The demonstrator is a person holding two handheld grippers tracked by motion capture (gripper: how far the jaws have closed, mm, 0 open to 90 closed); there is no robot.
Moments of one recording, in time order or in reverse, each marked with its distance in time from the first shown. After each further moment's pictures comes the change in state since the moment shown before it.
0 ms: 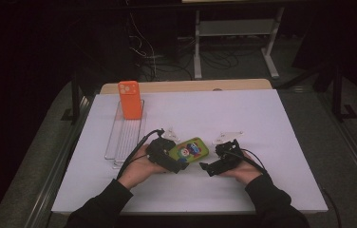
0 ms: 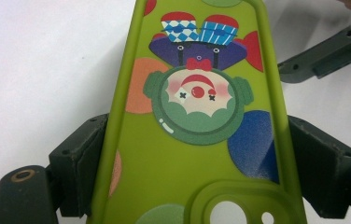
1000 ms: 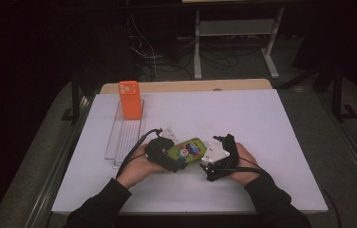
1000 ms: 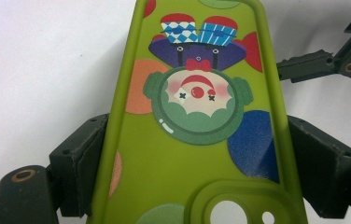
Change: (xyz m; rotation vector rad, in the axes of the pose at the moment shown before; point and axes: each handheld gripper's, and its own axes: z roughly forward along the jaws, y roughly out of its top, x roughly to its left) left arm 0.003 -0.001 -0.002 -0.027 -0.024 -0.028; right arm 0.031 0.000 -0.002 -0.071 -0.301 -0.528
